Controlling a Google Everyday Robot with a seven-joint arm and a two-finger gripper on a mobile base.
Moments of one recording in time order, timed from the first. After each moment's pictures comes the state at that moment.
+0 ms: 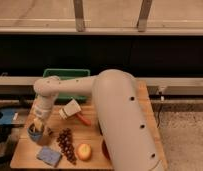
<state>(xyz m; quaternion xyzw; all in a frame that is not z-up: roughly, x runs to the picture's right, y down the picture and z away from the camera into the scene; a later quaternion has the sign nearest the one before) -0.309 0.187 0.765 -0.53 -0.08 0.22 0.82</state>
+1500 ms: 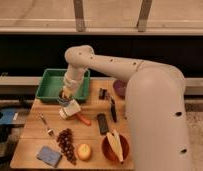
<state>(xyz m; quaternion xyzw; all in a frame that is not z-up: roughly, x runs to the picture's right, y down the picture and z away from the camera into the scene) -0.146 0.024 0.777 -0.40 -0.02 0.38 0.83</state>
